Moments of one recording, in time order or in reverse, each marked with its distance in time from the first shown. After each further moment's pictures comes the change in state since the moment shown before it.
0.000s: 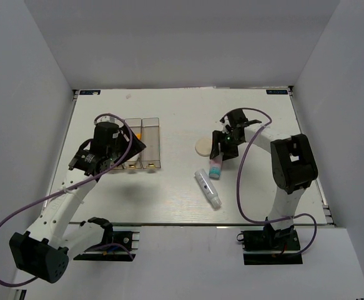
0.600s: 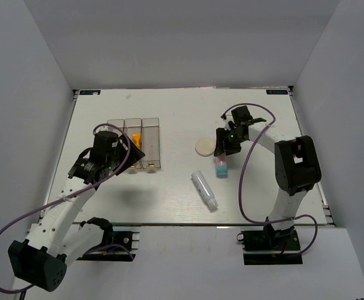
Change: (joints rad) left arm 0.000 -0.079 -0.105 -0.012 0.012 -0.059; right arm -0.020 -0.026 0.011 0.001 -0.003 -0.106
